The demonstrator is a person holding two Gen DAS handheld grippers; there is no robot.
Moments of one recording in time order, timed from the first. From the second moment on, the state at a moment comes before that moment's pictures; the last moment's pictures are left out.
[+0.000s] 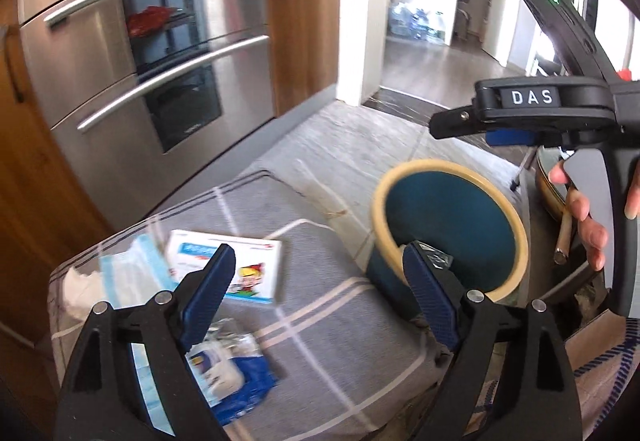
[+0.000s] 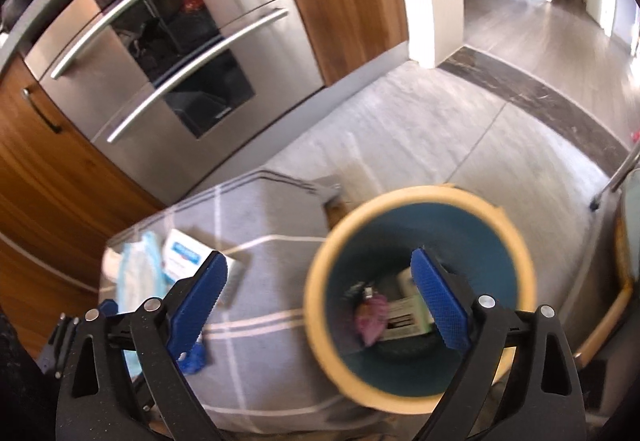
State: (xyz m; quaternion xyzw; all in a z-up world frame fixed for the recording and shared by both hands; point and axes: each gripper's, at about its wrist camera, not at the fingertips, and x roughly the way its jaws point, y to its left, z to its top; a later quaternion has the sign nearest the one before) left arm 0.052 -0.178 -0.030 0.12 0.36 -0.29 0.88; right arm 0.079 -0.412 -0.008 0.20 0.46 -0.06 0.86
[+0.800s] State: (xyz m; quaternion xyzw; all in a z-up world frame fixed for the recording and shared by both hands) left arm 0.082 0.019 -0.027 0.04 0.40 -0.11 0.91; right arm 0.151 -0.229 -0.030 0.02 0.47 0.07 0.88
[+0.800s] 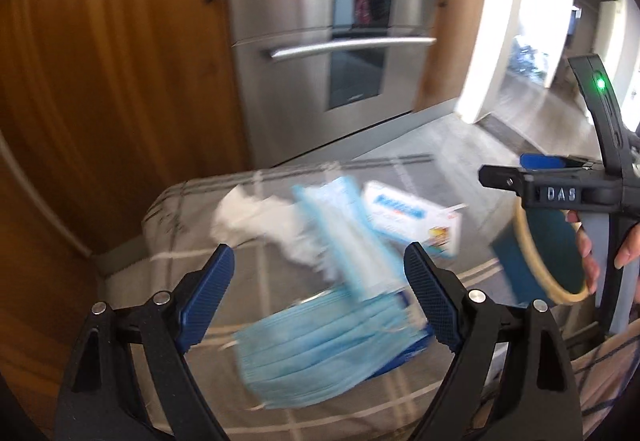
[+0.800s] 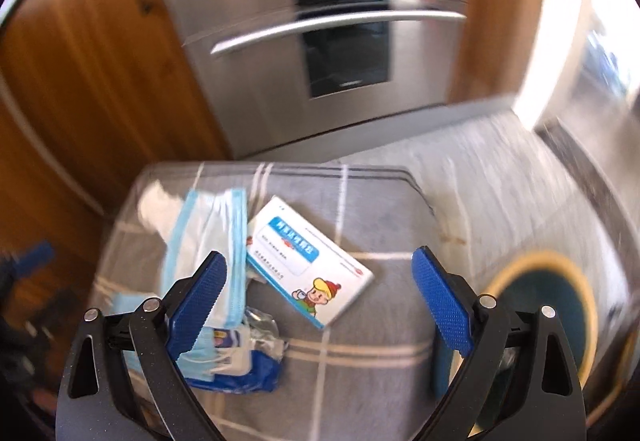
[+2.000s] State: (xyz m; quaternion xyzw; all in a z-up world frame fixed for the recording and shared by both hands) left arm 0.097 0.038 -0.120 0.02 0.53 -0.10 0.84; right arm 0.206 -0.206 -0.150 -0.16 0.57 0.14 0.79
